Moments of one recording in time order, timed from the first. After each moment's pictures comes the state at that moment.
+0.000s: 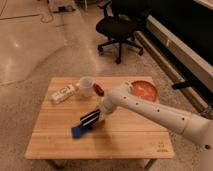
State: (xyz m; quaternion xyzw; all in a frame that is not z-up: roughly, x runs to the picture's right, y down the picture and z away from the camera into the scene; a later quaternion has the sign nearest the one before) arm -0.050 0.138 0.834 -0.21 -0.27 -0.16 0.93
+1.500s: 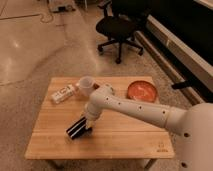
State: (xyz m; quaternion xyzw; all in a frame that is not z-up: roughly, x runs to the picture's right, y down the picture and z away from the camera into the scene) arm -0.132 0.174 0.805 -0.25 -0.32 -0.25 0.88
